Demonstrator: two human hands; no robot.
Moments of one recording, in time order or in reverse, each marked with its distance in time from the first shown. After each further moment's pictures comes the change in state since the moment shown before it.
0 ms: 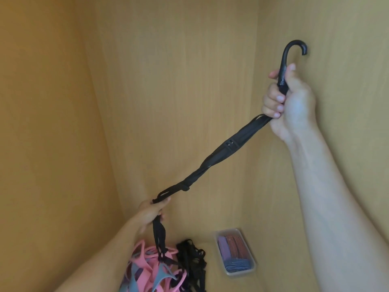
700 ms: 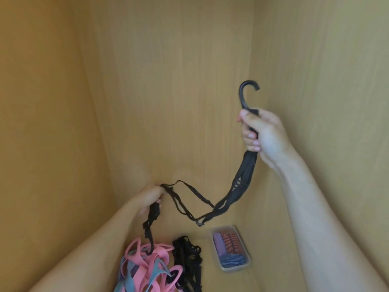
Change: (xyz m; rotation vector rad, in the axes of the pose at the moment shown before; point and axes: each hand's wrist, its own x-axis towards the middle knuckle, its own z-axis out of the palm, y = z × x) left_hand -0.010 0.057 0.007 0.196 -0.056 0.025; right_hand -0.042 0.036 -0.012 -0.380 -0.203 0.111
